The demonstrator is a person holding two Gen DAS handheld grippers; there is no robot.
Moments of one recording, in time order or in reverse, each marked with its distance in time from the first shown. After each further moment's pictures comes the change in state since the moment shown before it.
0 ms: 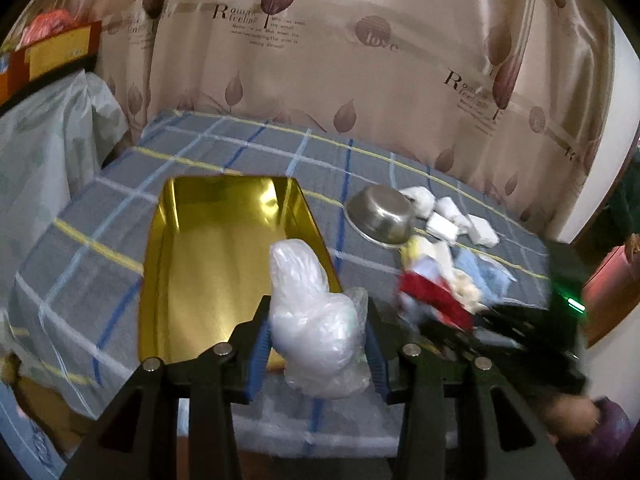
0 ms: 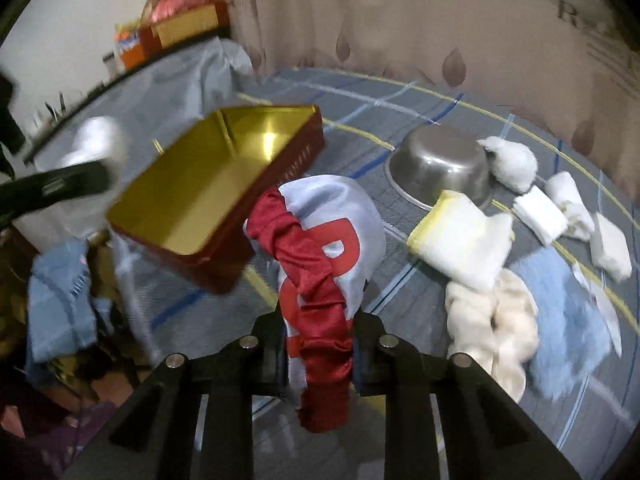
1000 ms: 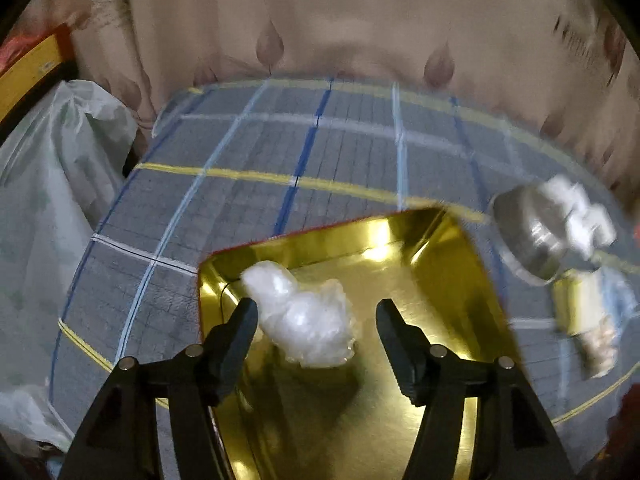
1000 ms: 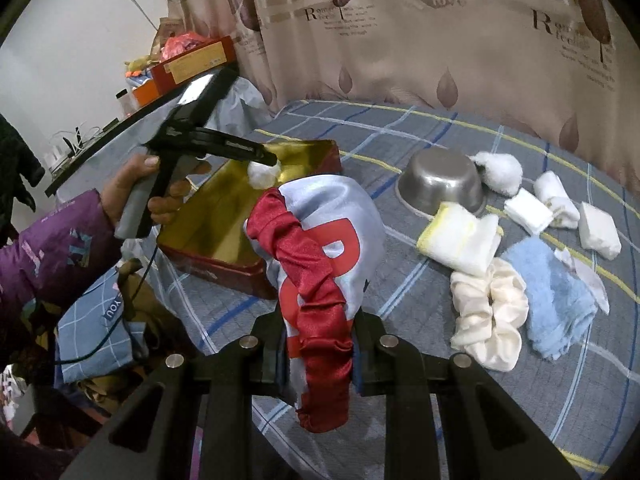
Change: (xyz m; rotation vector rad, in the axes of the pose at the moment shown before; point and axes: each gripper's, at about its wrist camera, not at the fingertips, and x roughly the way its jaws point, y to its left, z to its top) left arm 0.136 0.091 0.097 0.075 0.187 0.189; right arm -0.036 0.014 0.002 0.024 -0.078 0.041
